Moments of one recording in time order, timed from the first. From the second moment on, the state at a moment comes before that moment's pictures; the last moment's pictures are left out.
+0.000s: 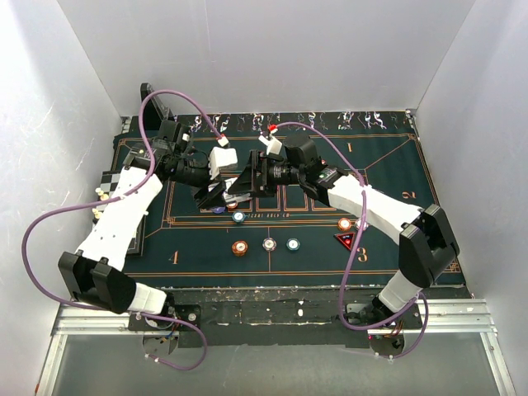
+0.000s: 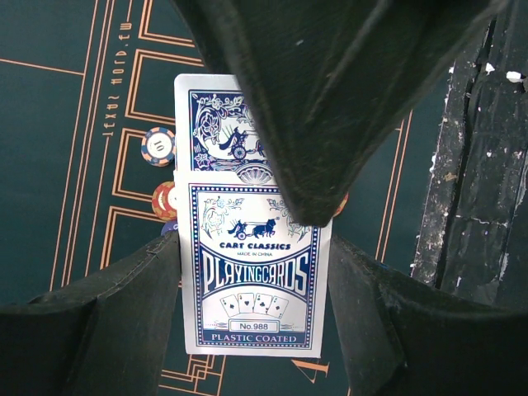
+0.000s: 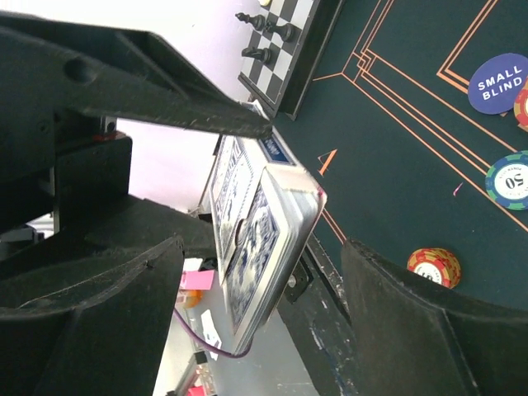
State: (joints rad) left arm -0.30 1.41 1.48 -1.12 0.72 0.92; right arm 0.76 1.61 1.28 -0.05 -0.63 0.86
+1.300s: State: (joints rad) left arm -0.32 1.18 1.16 -0.82 0.68 0.77; right arm 0.72 1.63 1.13 0.25 -0.69 1.17
